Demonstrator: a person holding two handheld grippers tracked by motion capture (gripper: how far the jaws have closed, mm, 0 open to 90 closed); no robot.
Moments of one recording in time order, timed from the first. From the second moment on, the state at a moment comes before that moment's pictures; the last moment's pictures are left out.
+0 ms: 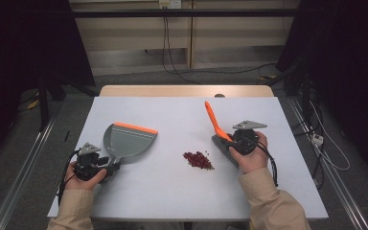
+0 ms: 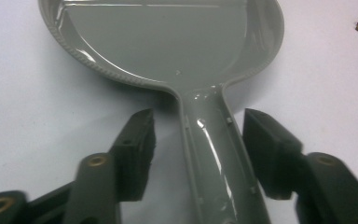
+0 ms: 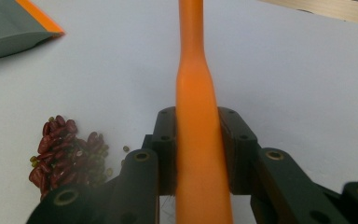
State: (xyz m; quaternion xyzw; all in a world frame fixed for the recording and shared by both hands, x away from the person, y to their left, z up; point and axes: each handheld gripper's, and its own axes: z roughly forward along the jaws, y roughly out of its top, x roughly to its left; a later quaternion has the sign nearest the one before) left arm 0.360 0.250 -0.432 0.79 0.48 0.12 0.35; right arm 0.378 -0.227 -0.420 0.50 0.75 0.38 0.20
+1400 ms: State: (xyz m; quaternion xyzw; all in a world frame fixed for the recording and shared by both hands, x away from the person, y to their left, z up) left arm 0.359 0.225 -0.417 0.86 0.38 0.07 0.32; right arm 0.377 -0.224 -0.418 0.46 0.78 0.37 0.21
